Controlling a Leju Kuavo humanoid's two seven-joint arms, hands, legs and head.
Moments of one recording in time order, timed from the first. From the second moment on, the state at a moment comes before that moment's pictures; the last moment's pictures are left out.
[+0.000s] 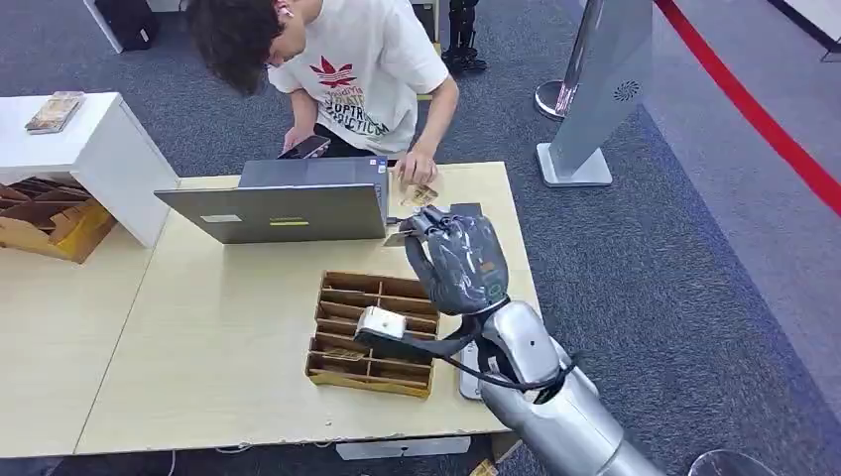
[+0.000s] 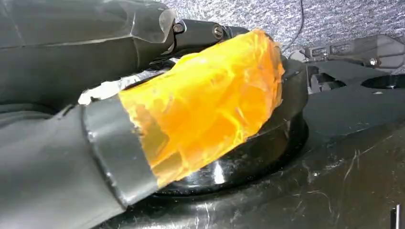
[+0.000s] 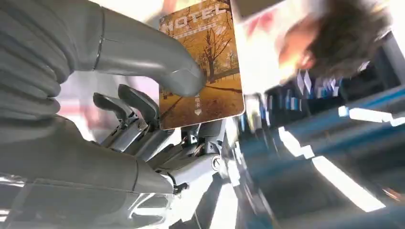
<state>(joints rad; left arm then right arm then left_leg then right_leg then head) -0.09 -0.16 -1.31 -0.05 1.21 0.23 -0.07 -0.43 -0.02 0.70 -1.42 0.99 -0.41 -0.02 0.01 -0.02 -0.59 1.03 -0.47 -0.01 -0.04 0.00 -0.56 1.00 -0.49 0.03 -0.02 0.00</state>
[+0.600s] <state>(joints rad) -0.09 -0.19 -1.31 0.00 1.33 0.23 -0.12 -0.18 -0.03 0.38 -1.76 -0.15 0.00 -0.06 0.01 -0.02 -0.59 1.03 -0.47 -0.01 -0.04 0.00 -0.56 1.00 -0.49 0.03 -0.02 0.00</state>
